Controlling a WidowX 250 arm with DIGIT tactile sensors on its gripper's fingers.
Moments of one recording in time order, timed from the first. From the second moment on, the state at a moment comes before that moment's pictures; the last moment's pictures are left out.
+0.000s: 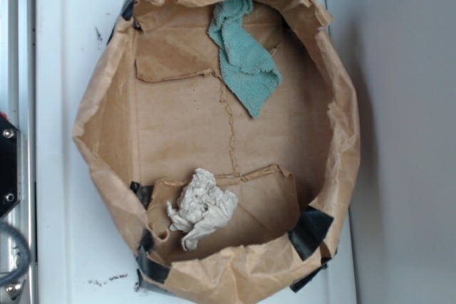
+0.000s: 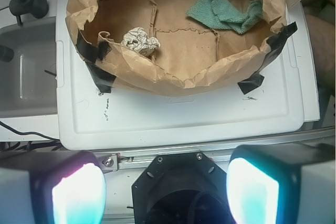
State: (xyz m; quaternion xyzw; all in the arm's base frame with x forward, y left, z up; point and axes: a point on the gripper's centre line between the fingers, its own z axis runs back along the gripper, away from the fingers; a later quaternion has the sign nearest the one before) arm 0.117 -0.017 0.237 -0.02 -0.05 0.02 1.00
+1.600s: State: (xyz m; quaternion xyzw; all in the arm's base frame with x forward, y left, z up) arm 0.244 0.007 0.189 -0.03 -0.03 0.03 1.00
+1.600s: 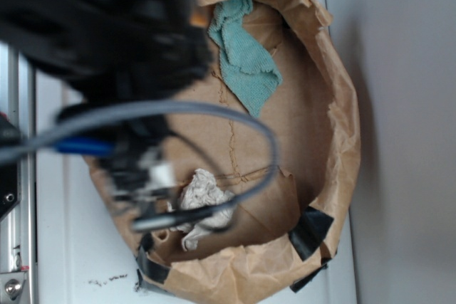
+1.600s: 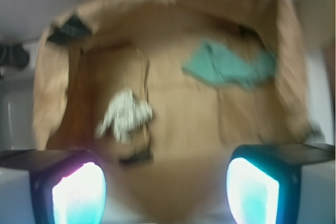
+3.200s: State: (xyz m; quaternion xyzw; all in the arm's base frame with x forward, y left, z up) arm 0.284 0.063 0.064 0.01 -0.07 0.07 1.00
